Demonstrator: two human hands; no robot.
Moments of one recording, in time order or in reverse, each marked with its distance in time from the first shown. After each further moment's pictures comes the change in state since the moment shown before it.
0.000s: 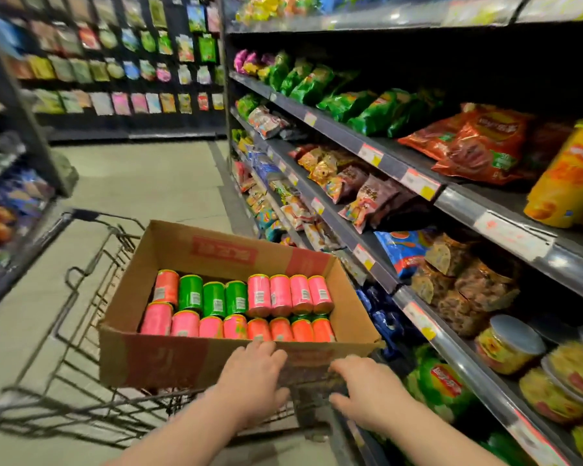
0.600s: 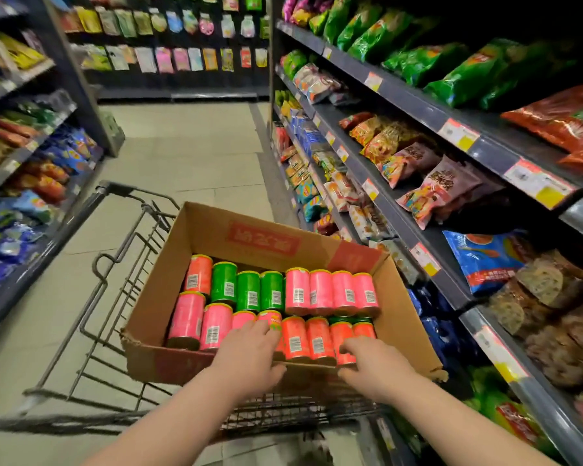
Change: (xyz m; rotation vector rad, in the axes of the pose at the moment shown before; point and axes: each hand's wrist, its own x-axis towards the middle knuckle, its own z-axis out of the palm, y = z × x) left_hand 0.047 -0.098 0.005 -0.106 -0.032 -0.194; right_hand 0.134 -0.019 -0.011 0.111 -0.062 -0.062
